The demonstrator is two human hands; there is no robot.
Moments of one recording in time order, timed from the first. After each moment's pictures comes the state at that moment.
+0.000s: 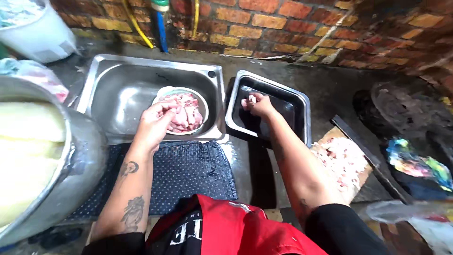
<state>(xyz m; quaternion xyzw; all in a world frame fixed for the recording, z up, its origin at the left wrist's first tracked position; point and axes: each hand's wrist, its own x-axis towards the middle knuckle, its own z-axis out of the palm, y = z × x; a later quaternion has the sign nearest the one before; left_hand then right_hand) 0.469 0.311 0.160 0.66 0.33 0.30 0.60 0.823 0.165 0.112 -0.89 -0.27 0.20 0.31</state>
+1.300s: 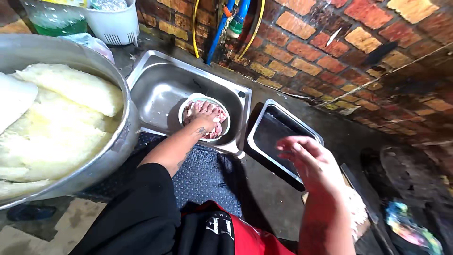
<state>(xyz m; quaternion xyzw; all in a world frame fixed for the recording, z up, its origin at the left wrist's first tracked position) 0.570 0.379 0.067 0.93 0.31 -0.07 0.19 0.675 0.085 0.232 -0.67 -0.43 0.27 0.55</state>
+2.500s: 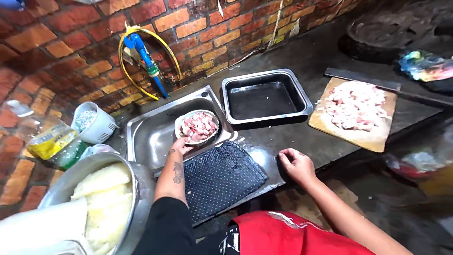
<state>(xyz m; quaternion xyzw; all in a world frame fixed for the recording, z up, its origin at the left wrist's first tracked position) 0.518 0.393 0.069 0.50 0.53 0.06 0.69 0.583 -0.042 0.072 -0.90 -0.21 0.00 0.39</state>
